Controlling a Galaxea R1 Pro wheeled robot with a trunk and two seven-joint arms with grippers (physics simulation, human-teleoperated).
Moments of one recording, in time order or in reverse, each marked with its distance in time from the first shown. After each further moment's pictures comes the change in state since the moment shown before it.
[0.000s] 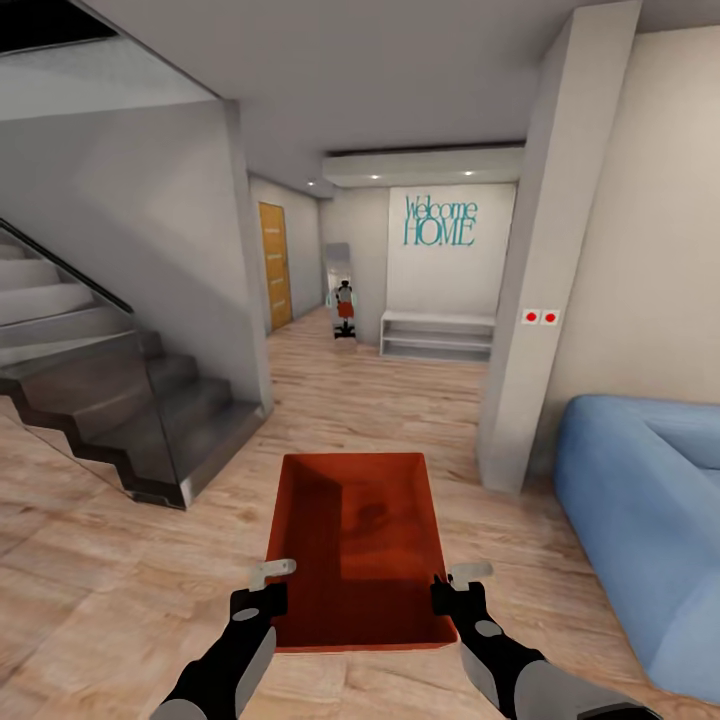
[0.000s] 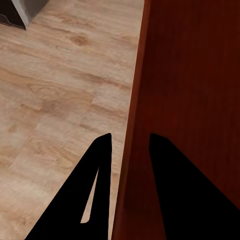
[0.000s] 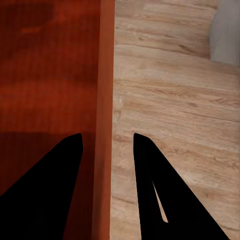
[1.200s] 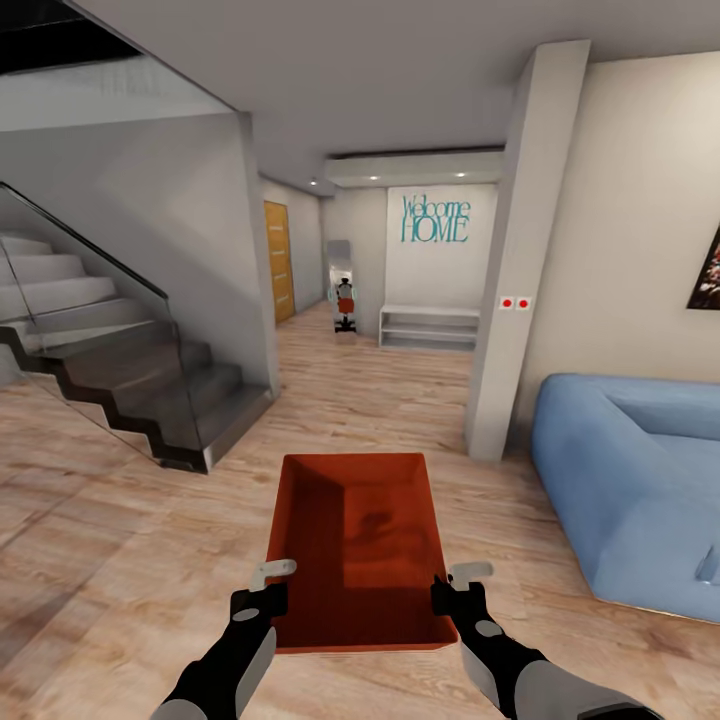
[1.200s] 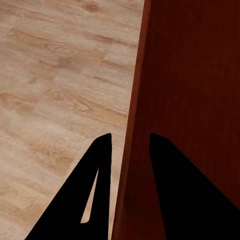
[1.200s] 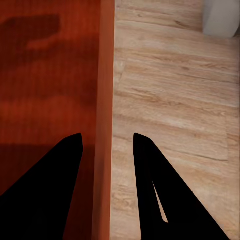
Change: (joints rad) left arm 0.000 -0.001 0.001 0.002 -0.001 0.000 0.000; right arm 0.000 -0.001 0.000 0.000 0.000 0.002 0.001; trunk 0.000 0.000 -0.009
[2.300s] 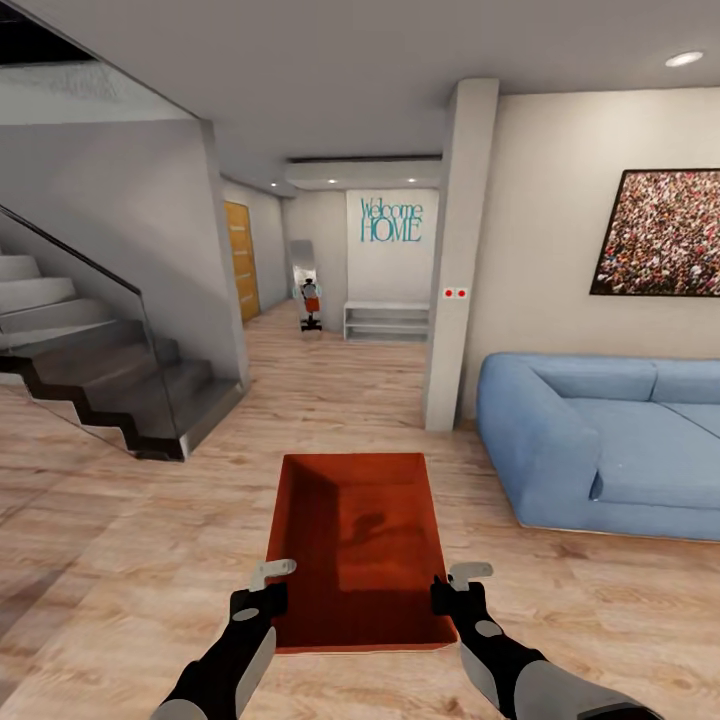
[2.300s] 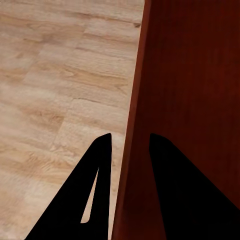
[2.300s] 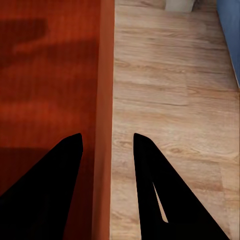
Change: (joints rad) left arm 0.000 0.000 0.002 -0.001 0.000 0.001 0.000; right arm 0.000 0.001 0.002 0.001 -0.001 -0.002 -0.002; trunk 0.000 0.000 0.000
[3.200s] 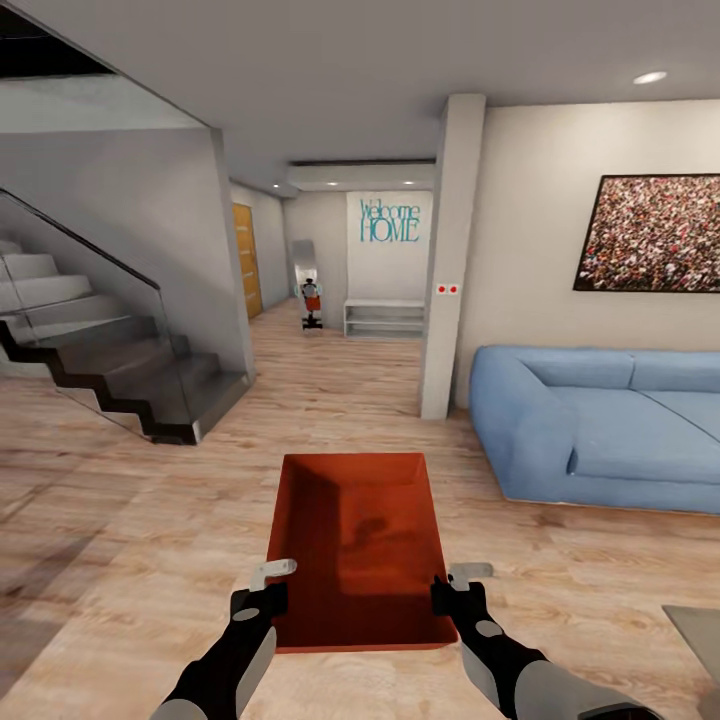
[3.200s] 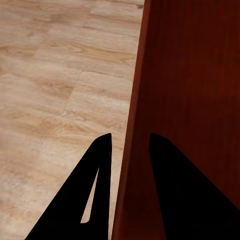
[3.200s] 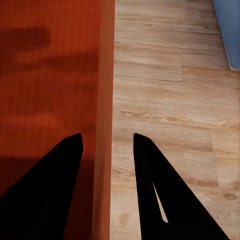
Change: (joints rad) left arm 0.000 0.000 -0.001 0.000 -0.001 0.001 0.000; right arm 0.000 -0.001 -0.005 0.000 0.003 0.001 0.002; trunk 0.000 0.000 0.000
